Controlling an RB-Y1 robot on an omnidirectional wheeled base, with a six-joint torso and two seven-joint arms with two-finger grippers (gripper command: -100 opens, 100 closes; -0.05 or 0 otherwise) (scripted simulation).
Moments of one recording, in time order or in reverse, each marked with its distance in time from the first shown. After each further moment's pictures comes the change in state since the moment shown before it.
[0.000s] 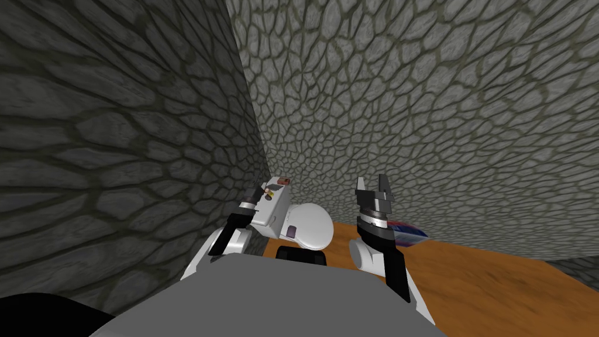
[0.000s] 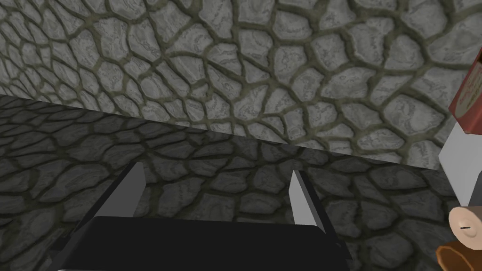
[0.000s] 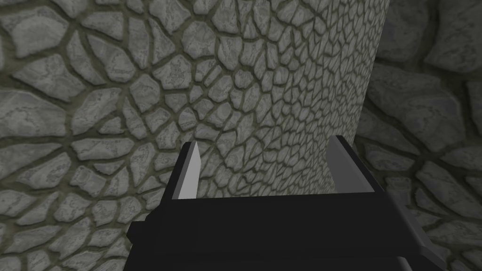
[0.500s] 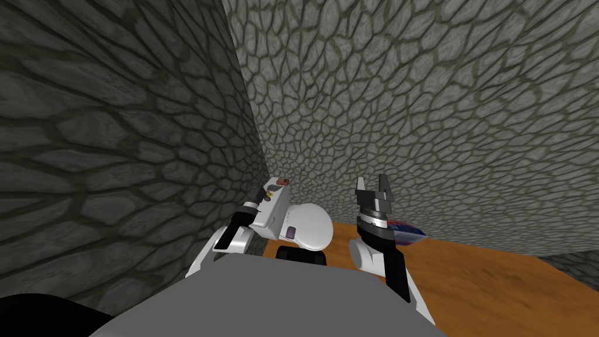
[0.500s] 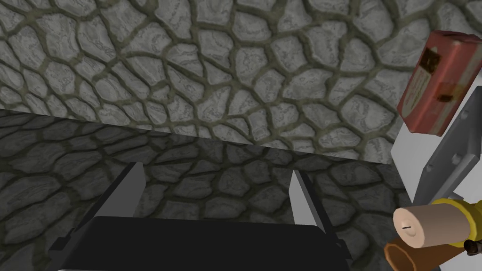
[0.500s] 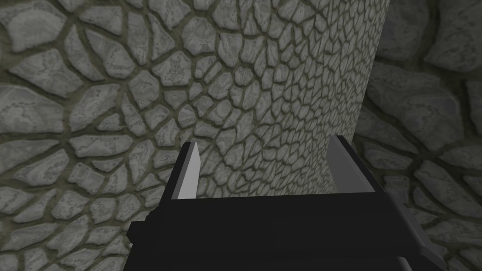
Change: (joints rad) left arm -0.017 -0.003 -0.021 0.012 -0.014 0.127 0.021; right arm 0.000 0.000 0.000 0.000 0.000 0.000 0.000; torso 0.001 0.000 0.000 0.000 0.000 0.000
